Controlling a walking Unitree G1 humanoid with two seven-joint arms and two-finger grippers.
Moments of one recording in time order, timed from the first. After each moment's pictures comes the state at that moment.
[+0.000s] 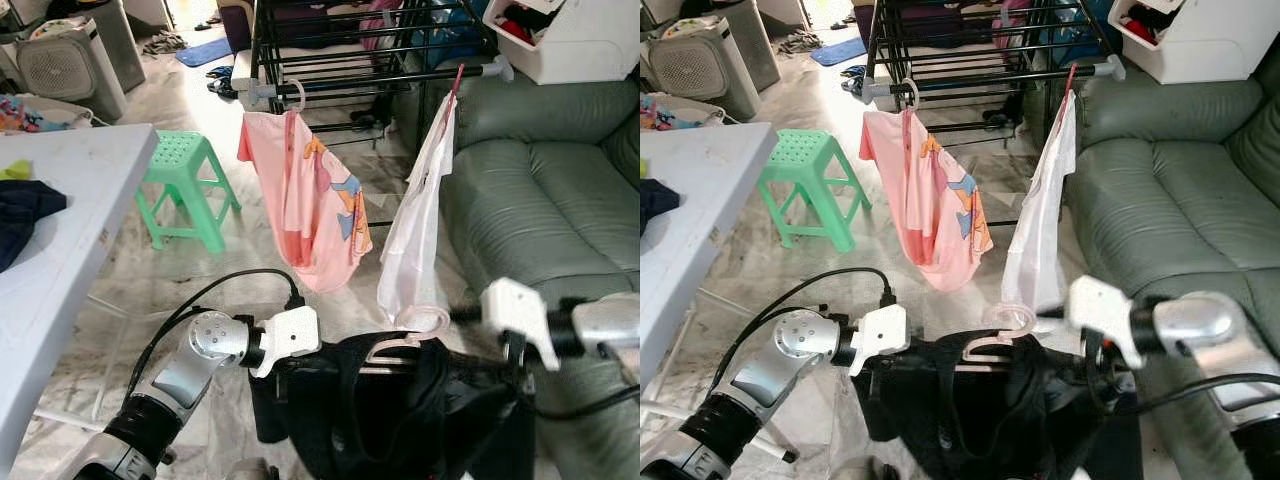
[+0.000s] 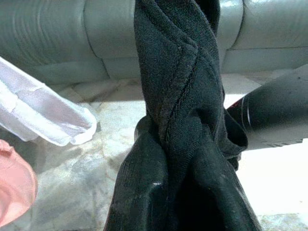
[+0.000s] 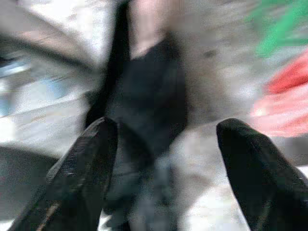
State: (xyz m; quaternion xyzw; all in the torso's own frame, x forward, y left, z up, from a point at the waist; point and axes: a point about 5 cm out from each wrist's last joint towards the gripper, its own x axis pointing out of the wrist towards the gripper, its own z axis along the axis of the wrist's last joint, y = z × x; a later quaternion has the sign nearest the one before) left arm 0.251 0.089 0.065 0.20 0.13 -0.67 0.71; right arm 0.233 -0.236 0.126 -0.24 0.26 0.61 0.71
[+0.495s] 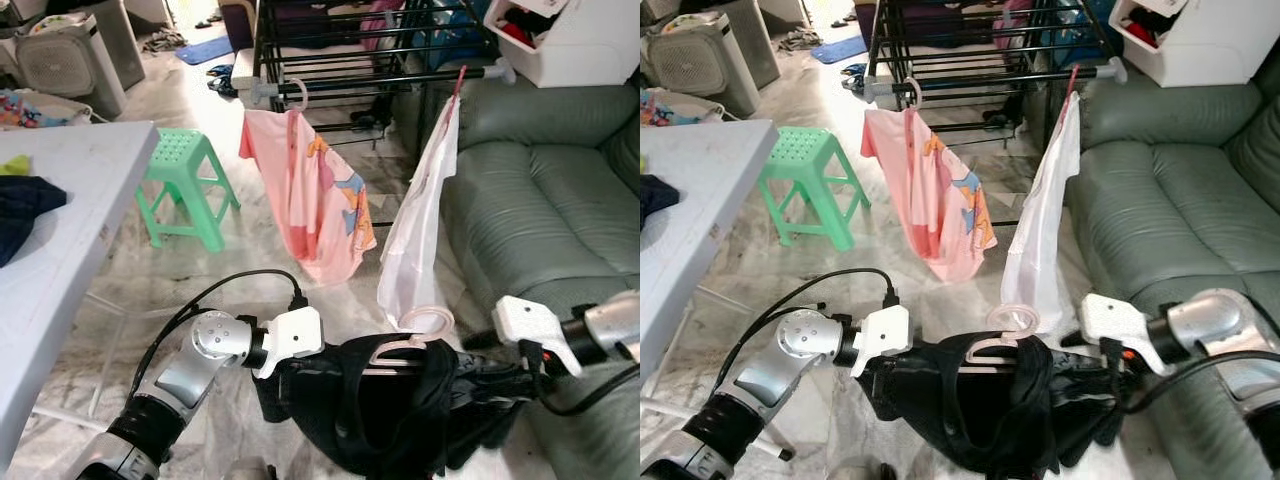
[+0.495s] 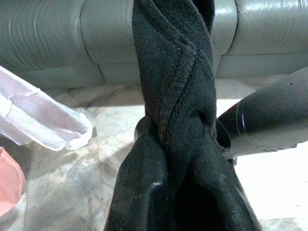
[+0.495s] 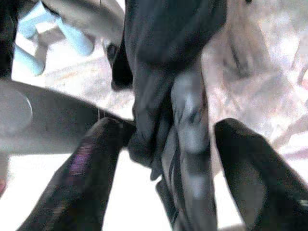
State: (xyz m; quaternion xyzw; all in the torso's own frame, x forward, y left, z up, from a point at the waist) left arm 0.250 0.087 0.066 0.20 0.13 -0.67 0.70; right arm 0.236 -0.267 0.118 -0.27 0.33 0.60 0.67
